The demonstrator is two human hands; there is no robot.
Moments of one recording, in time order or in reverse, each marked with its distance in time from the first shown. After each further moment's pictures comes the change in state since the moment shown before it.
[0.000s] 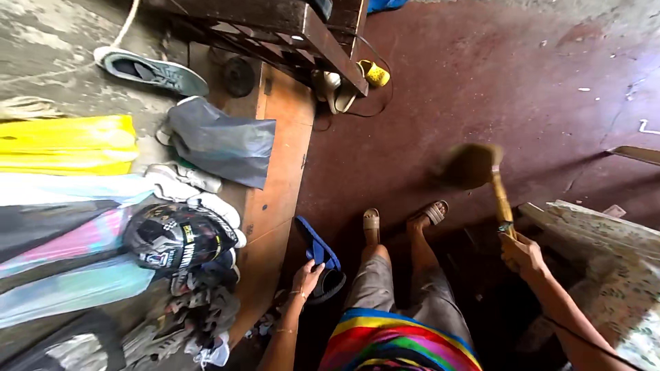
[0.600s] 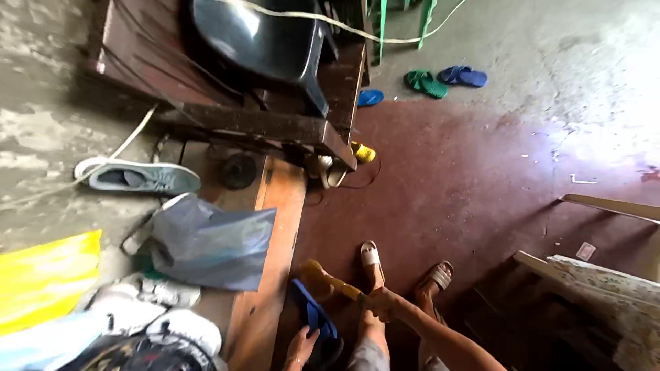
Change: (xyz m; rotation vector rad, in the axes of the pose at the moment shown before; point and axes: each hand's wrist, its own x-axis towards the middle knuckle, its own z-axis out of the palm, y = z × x) left_hand 0.173 0.010 -0.099 0.056 -0.153 0.048; right_hand -0.048 -0.171 0.365 -0.429 -0.793 -0.006
